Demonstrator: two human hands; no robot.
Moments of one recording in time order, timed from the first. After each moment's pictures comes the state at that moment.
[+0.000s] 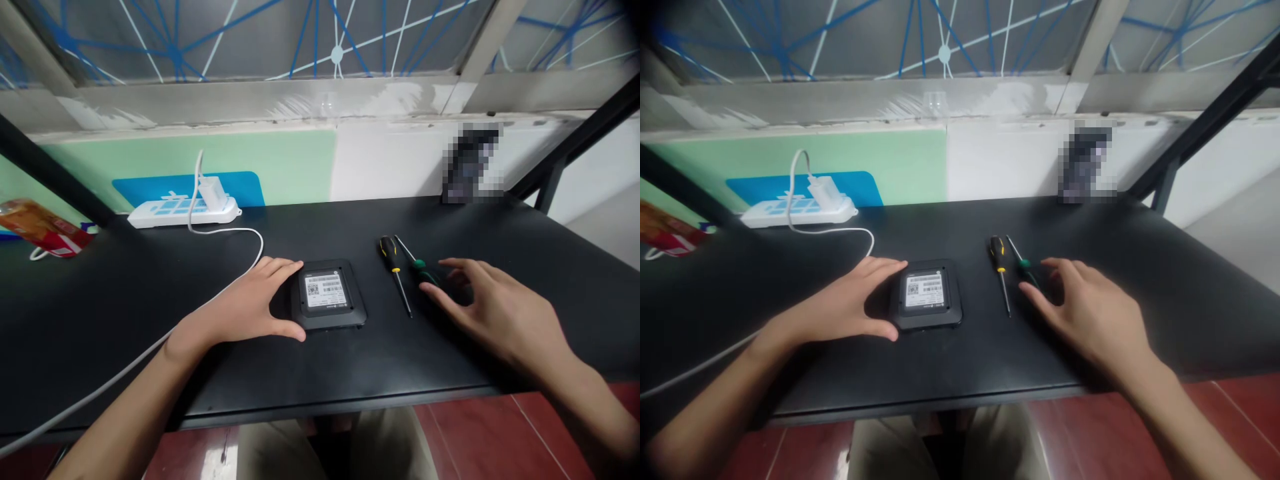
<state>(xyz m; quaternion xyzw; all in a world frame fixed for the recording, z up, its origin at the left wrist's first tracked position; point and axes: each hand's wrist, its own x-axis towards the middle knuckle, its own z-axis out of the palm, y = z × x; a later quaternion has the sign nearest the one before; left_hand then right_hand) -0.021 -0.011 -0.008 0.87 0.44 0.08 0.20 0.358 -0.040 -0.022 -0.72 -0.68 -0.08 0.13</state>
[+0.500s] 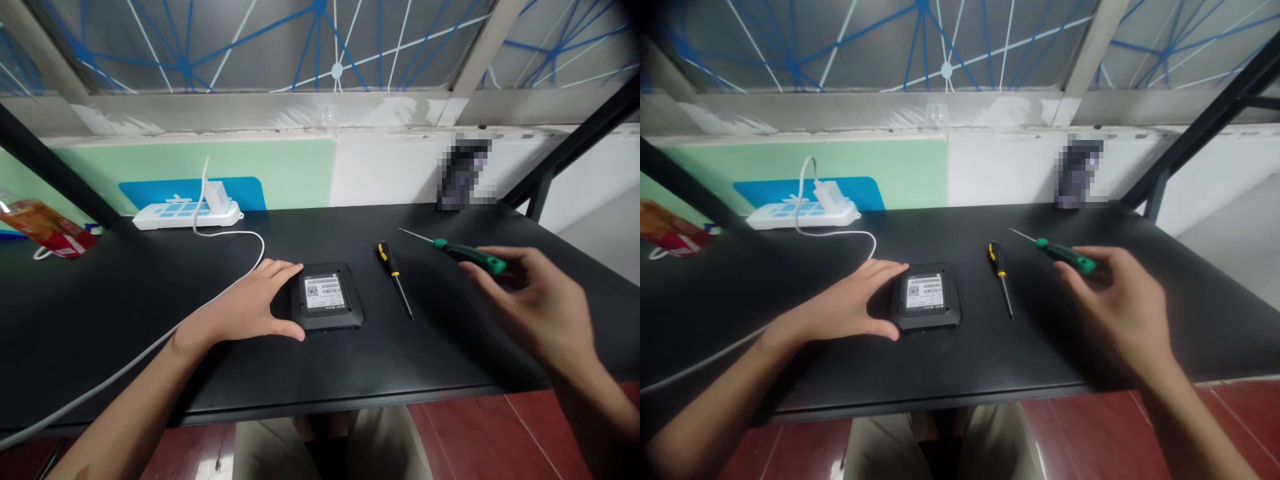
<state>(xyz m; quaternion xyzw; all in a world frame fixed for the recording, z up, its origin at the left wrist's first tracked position) -0.023 -0.009 -0.011 0.88 0.43 0.09 0.20 0.376 -0.034 -0.007 -0.73 -0.57 -0.03 0.37</state>
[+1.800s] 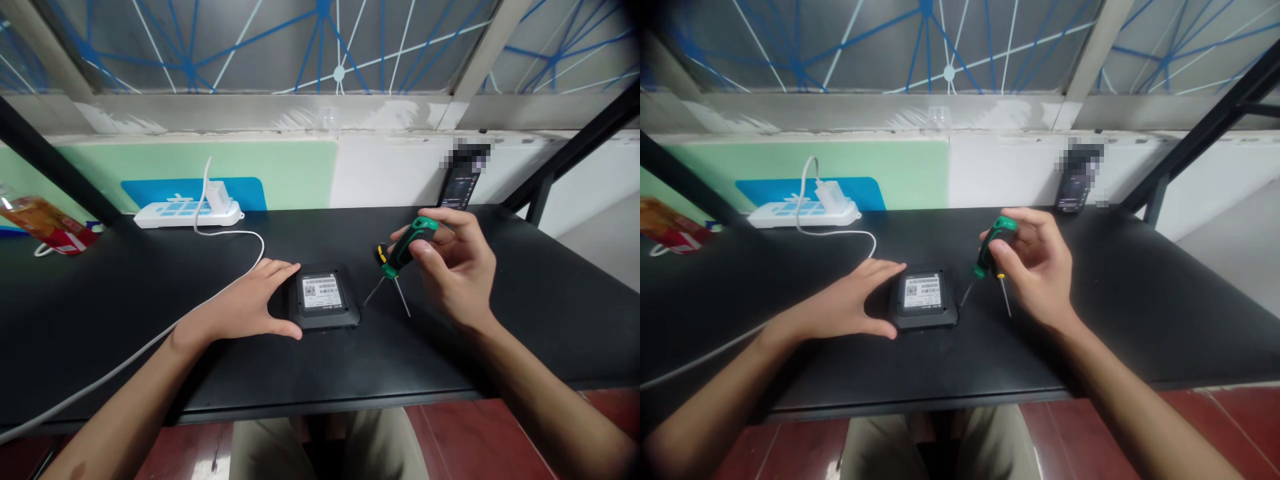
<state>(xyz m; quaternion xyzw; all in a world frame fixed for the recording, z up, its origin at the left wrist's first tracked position) -0.024 -0.010 -0.010 0.88 0.43 0.08 0.20 0.288 0.001 0.006 -0.34 -0.63 0.29 0.64</state>
